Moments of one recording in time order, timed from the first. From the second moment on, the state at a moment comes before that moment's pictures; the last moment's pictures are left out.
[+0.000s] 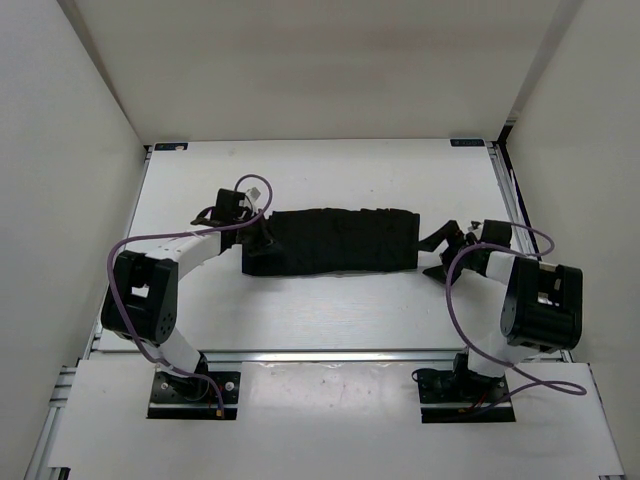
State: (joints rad) left arm -0.27 1.61 0.93 -0.22 0.43 -0.59; right arm -0.20 1.54 0.61 -0.04 -0.72 0.71
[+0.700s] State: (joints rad) left arm -0.21 1.60 0.93 -0.29 0.40 -0.61; right arm 0.01 1.87 0.93 0.03 -0.81 0.62
